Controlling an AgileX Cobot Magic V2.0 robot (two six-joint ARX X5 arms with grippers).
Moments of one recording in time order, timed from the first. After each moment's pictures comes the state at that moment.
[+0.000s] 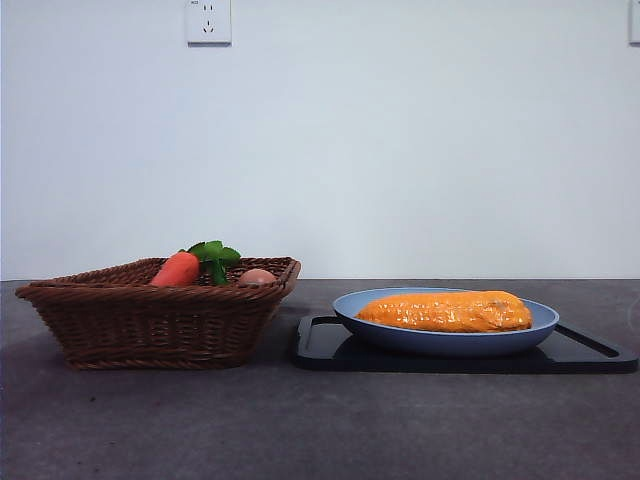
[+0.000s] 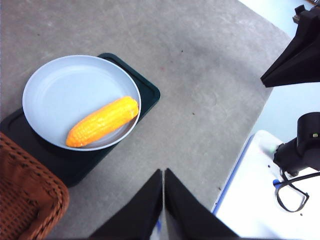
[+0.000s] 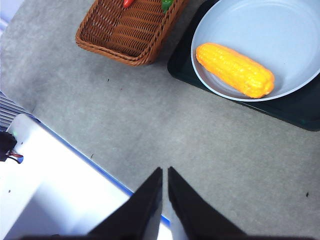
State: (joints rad) left arm -0.81 1.17 1.30 -0.74 0.26 -0.10; right arm 0.22 0.78 1.05 -1.14 -0.55 0.03
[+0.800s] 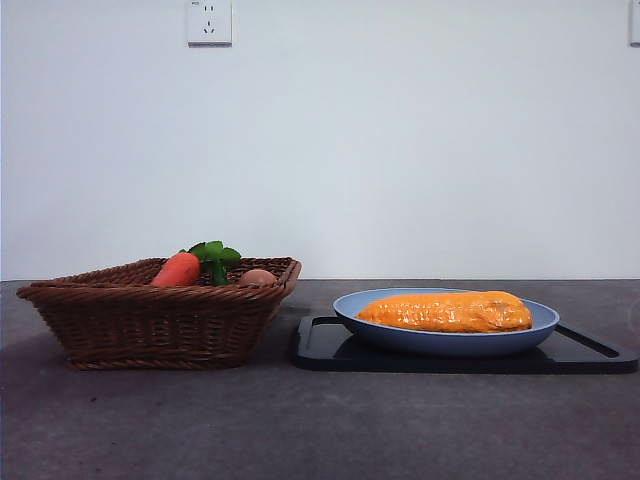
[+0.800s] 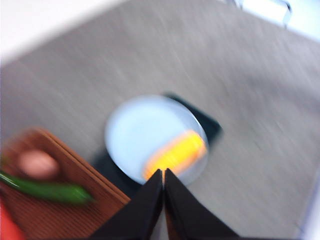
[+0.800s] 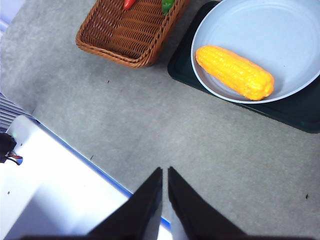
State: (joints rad) left arm -0.67 1.10 1.29 -0.63 0.16 0.09; right arm 0.22 0.78 1.05 -1.14 -0.55 0.03
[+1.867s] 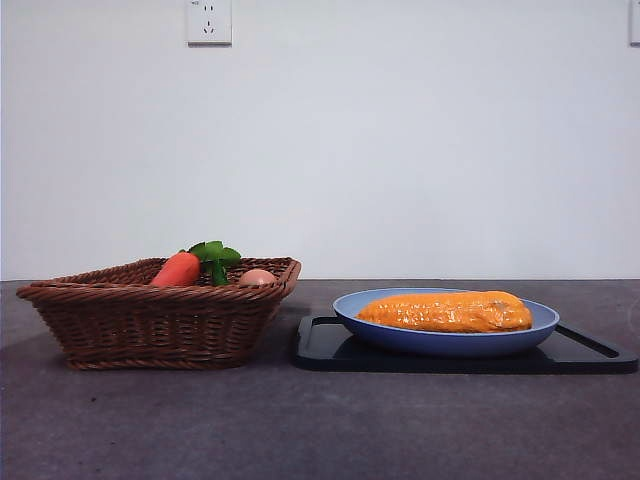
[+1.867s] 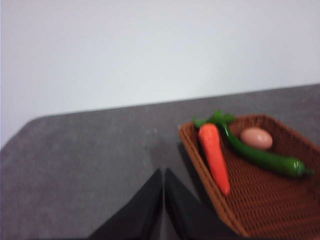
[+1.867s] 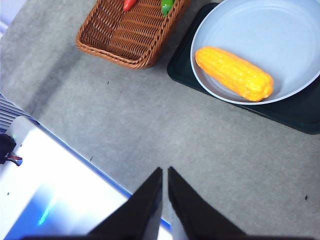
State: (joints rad) left arm 0.03 0.13 0.15 -0.02 0.15 0.09; right arm 0.22 0.78 1.05 -1.13 -0.55 0.03
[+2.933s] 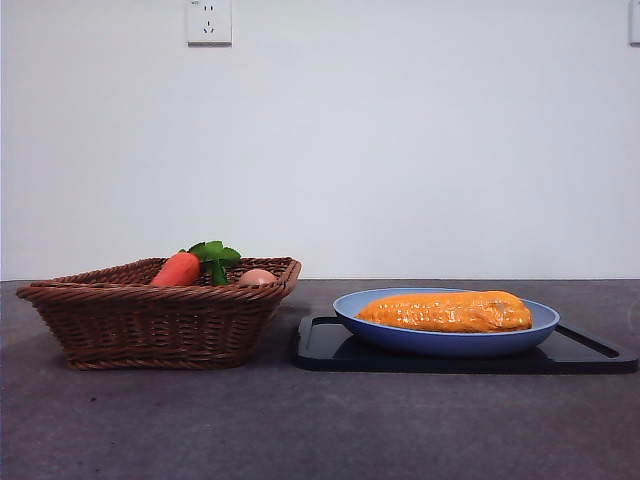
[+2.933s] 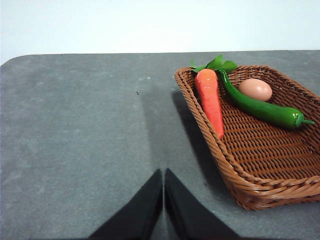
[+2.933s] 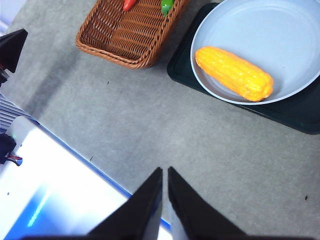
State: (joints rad) left arm 0.03 0.00 0.03 -0.17 0.15 0.02; right arm 0.22 0.78 1.05 -1.13 -0.55 0.03
